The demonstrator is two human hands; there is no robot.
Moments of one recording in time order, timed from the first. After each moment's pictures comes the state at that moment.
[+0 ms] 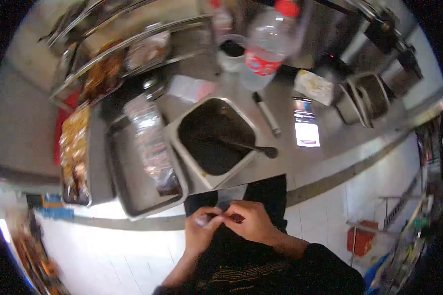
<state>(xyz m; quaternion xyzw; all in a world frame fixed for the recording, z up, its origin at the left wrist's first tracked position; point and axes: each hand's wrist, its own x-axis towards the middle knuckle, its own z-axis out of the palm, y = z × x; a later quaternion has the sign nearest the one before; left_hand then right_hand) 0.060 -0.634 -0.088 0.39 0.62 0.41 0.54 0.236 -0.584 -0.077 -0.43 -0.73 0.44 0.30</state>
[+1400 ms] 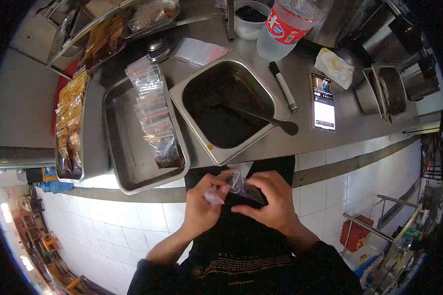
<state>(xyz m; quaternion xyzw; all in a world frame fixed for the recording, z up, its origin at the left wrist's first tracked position) 0.063 -0.611 -0.078 0.57 0.56 0.44 0.42 0.260 -0.574 -0.058 -0.43 -0.78 0.27 0.36</state>
